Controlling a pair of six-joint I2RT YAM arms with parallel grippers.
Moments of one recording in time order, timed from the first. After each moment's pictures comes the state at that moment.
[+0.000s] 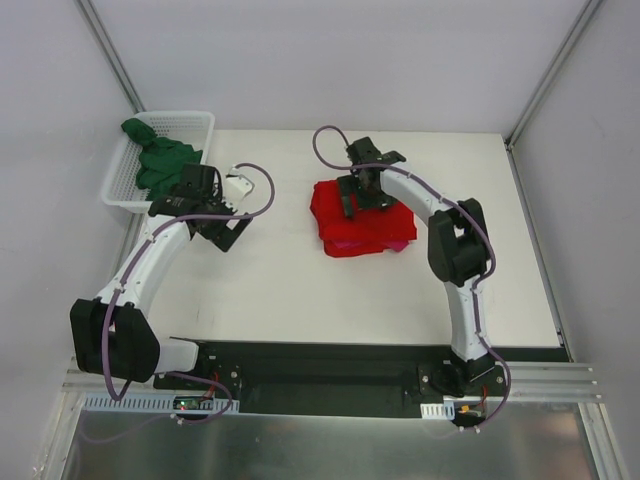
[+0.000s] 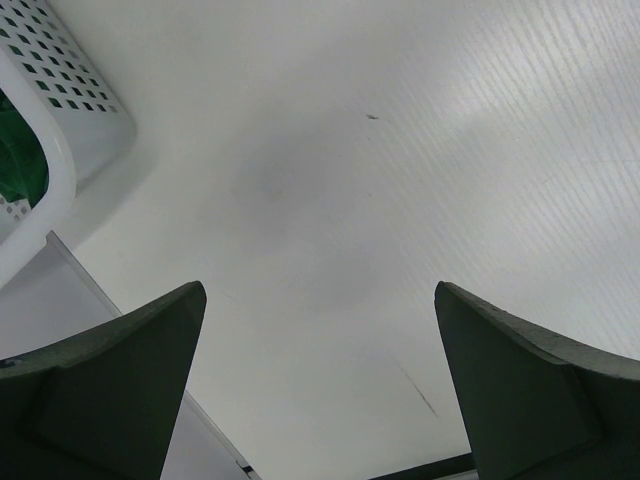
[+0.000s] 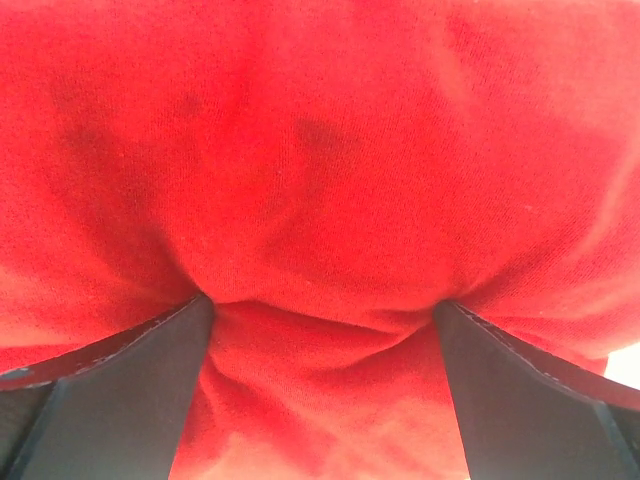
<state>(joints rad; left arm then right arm) -0.16 1.31 1.10 -0.78 0.05 0.53 0.51 2.18 1.86 -0.85 0.15 0.19</state>
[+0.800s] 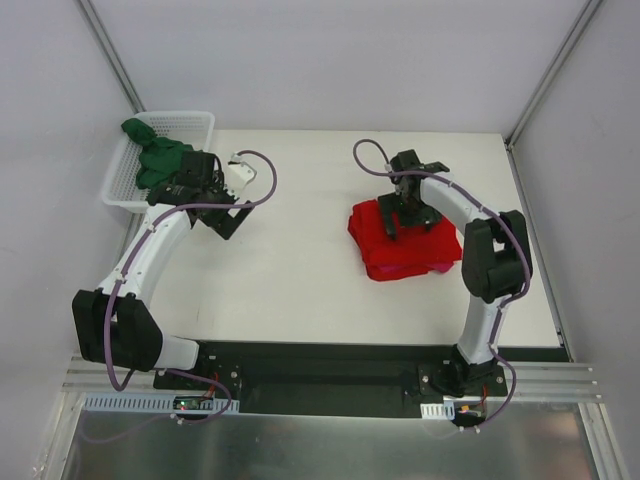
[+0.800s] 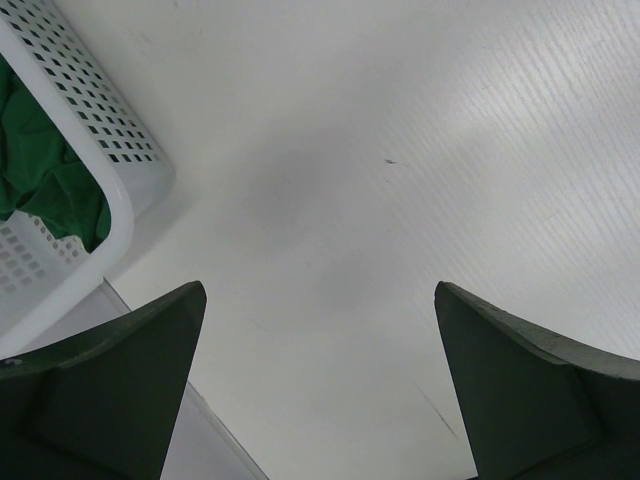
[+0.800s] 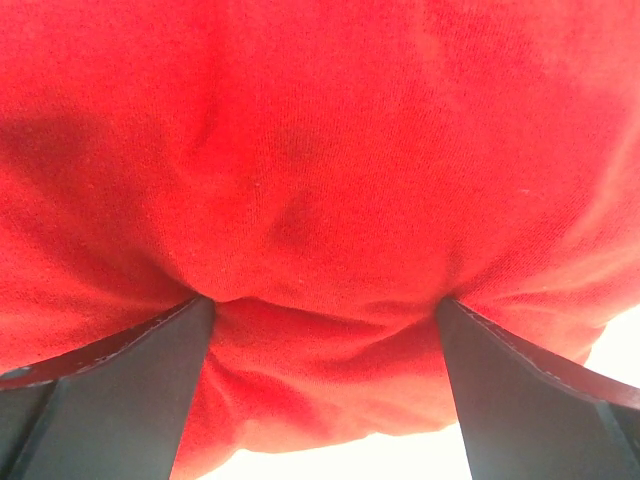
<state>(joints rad) -0.16 1.37 1.21 -0.78 0.07 0.56 0.36 1.92 1.51 -0.91 0.17 0.07</state>
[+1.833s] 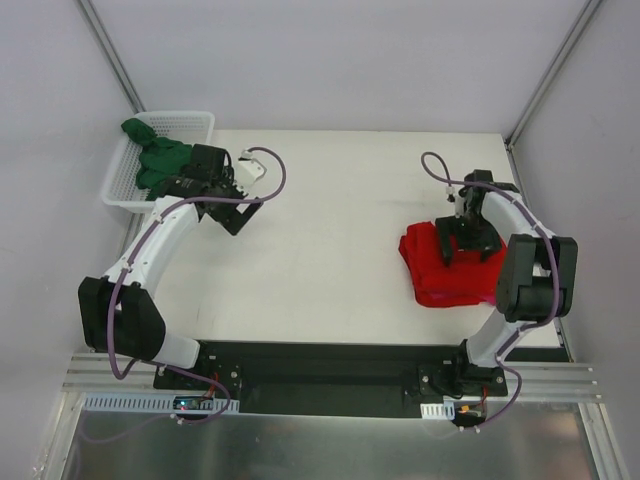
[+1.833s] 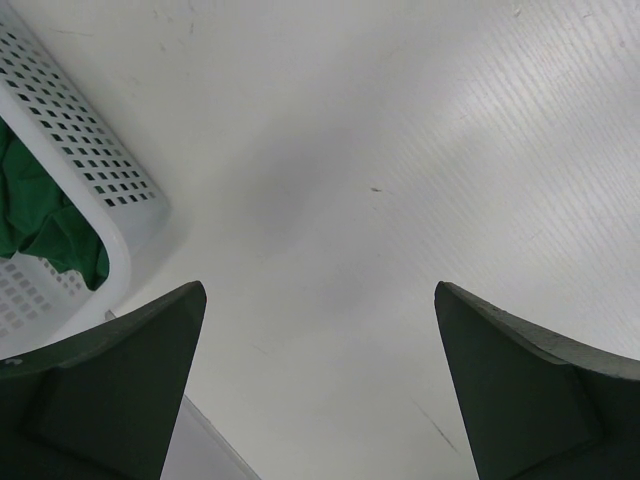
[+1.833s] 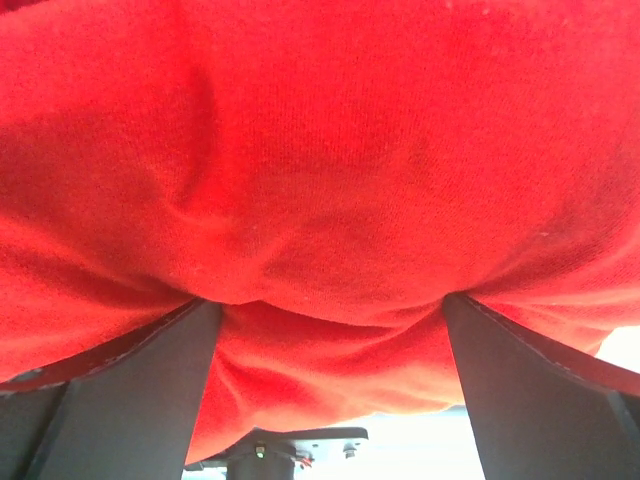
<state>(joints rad) -0.20 1.43 1.27 -0.78 0.08 0.56 -0.02 1.72 1.24 -0.97 0.08 -0.17</state>
